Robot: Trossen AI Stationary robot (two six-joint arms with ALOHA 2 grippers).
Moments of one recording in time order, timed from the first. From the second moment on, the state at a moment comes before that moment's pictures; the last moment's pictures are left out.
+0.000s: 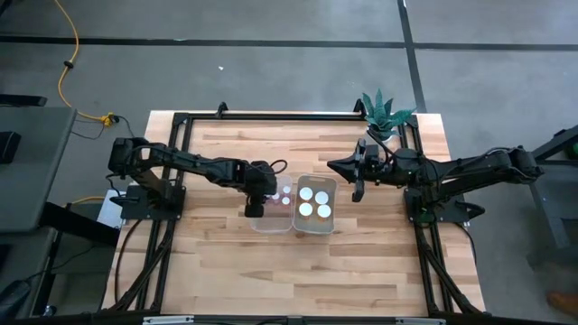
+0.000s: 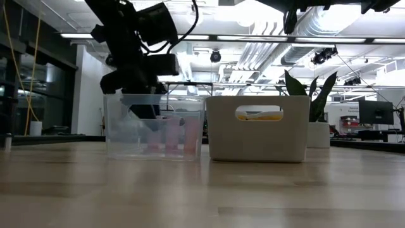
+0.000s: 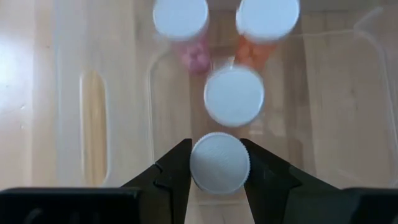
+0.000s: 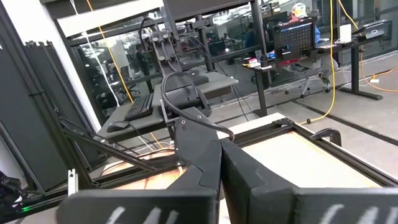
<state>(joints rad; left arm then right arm) 0.17 1.63 0.91 -0.41 -0.05 0.15 0.04 0.97 0.60 0.44 0.19 0.23</state>
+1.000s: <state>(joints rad) 0.19 1.47 1.15 -0.68 -0.04 0.18 0.04 0.97 0.60 0.44 0.19 0.23</state>
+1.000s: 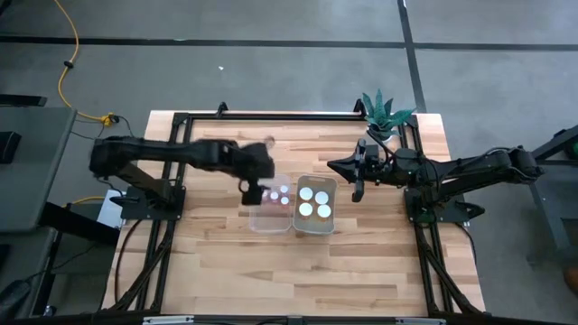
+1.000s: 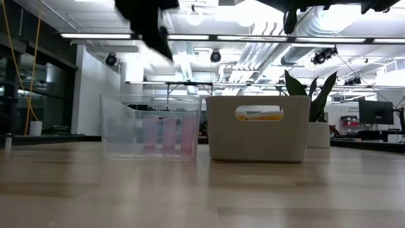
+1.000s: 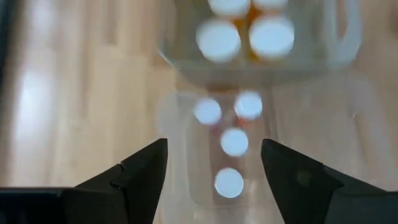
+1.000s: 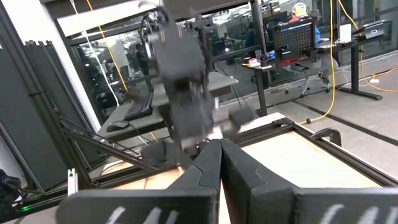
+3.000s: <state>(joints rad) 0.04 0.64 0.52 0.23 -0.12 -0.18 0.04 0.97 0.60 0.46 0.19 0.26</state>
